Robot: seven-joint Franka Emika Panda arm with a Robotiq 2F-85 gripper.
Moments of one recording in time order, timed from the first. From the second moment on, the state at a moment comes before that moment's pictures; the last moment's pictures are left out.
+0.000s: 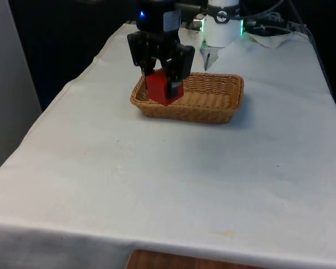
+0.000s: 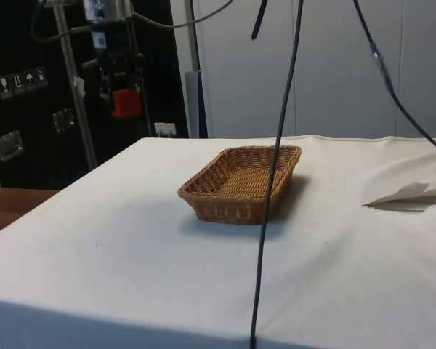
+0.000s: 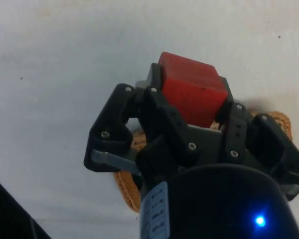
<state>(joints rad) 0.16 0.69 -0.38 -1.30 0.22 2.00 0.31</state>
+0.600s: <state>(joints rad) 0.17 0.61 -0.37 -1.40 0.22 2.00 0.26</state>
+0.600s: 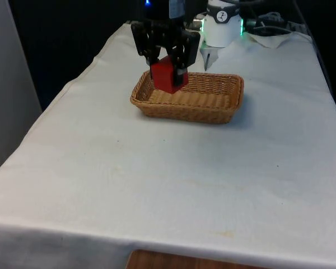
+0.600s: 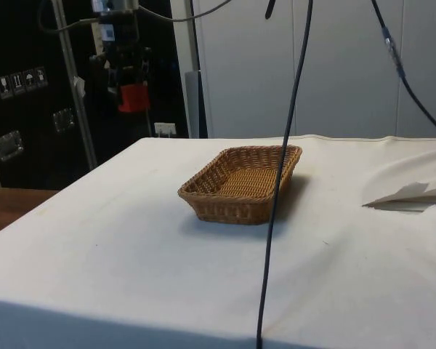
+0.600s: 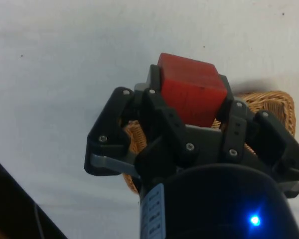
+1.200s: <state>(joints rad) 0.18 0.52 -0.37 -1.52 0.22 2.09 0.21</state>
